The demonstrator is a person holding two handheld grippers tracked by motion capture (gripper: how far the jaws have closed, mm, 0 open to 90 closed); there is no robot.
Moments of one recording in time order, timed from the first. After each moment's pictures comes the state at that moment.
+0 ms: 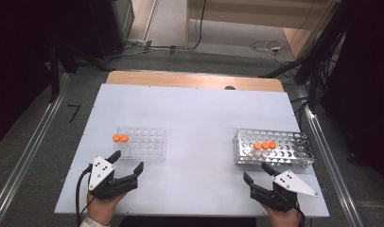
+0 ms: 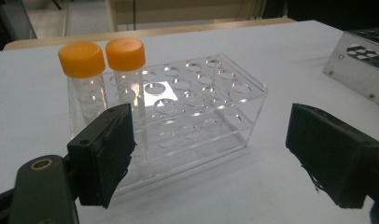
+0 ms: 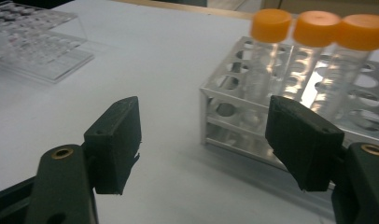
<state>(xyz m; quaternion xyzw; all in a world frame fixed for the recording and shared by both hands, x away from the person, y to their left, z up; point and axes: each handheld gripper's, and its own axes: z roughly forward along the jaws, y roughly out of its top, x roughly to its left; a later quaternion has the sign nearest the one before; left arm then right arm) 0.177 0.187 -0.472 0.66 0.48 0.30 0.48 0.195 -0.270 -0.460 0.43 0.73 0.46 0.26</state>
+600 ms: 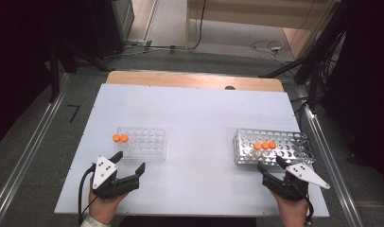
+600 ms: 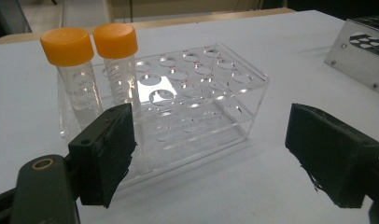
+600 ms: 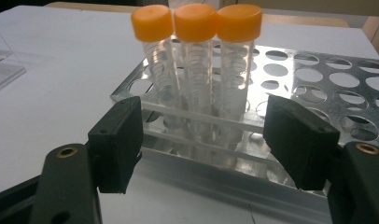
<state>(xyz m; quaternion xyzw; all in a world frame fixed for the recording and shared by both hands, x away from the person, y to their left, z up) 0.179 0.185 -0.476 0.67 0.48 0.30 0.48 0.221 -0.300 -0.464 0.49 0.69 0.45 0.29</state>
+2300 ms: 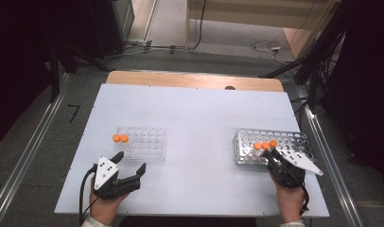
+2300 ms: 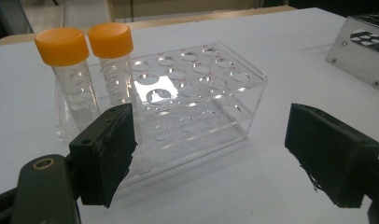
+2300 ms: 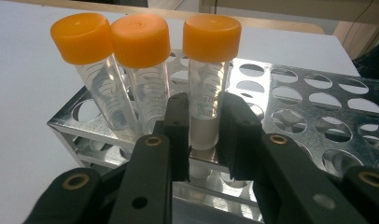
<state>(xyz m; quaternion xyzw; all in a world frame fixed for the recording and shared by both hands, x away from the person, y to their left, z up) 0.178 0.183 -0.476 0.67 0.48 0.30 0.47 0.251 -0.299 -0.468 0.50 0.68 0.42 0.32</state>
